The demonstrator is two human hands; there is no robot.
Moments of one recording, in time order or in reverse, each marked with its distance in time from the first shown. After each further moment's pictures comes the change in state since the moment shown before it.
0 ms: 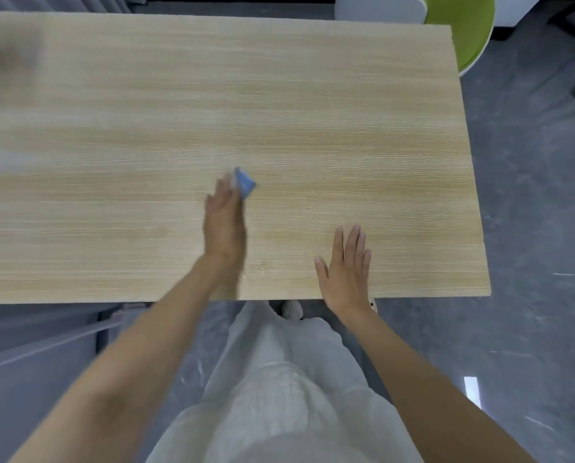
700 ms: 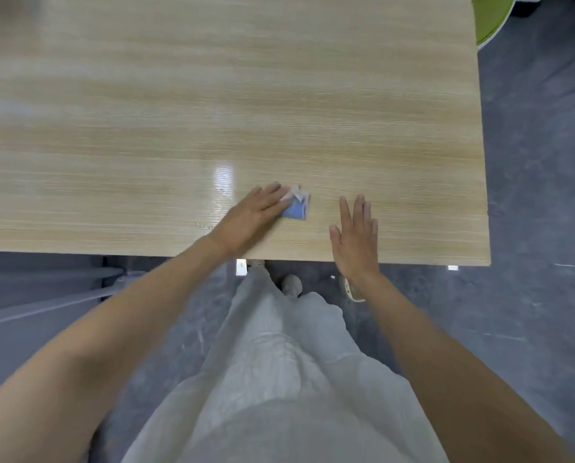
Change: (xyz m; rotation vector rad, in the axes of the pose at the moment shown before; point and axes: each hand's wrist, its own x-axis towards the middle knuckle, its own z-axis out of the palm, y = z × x) left_hand -0.040 -0.015 0.012 0.056 -0.255 0.661; right_hand -0.005 0.019 -0.006 0.047 -0.007 -0.063
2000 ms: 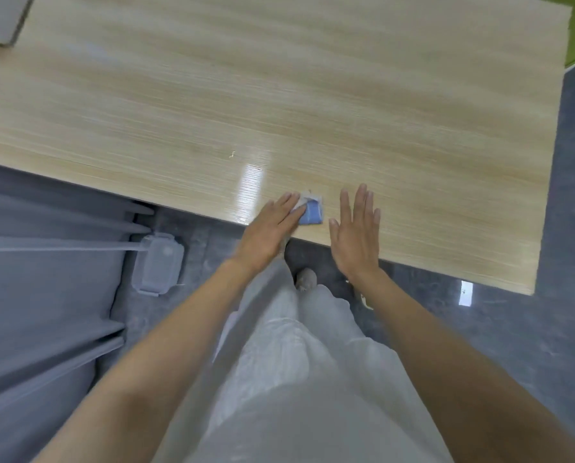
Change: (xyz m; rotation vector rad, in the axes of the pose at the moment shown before) left_hand -0.082 0.055 -0.002 -0.071 0.125 -0.414; right_hand -0.012 -0.061 0.026 -0.187 0.011 -0.215
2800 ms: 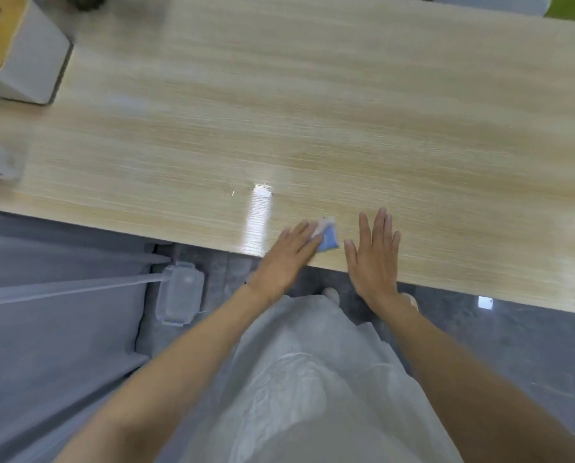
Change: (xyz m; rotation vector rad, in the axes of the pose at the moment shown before) left_hand 0.000 -0.032 -0.031 -0.047 -0.117 -0.019; right_hand 0.010 -0.041 0.007 0.058 0.039 0.085
